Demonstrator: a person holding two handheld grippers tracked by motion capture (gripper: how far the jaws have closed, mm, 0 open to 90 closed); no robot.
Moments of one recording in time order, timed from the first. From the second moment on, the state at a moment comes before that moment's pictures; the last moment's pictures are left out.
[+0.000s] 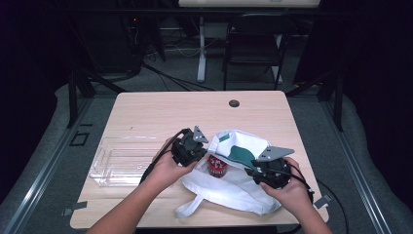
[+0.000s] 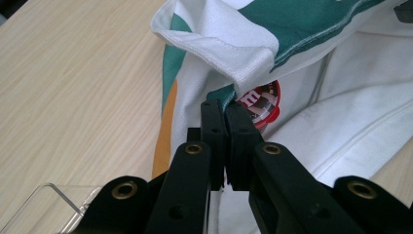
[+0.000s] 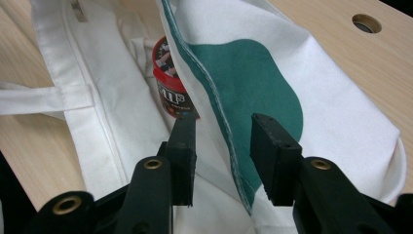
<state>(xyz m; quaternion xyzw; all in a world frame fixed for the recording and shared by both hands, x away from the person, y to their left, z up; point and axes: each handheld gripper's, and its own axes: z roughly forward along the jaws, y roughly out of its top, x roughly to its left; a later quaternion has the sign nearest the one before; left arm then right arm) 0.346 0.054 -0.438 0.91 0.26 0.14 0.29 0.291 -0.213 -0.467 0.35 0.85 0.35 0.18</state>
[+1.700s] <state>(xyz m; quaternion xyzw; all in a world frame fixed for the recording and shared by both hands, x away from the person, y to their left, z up) 0.352 0.059 -0.437 0.91 0.27 0.15 0.29 0.304 -0.213 -0.471 0.35 0.87 0.31 0.18</state>
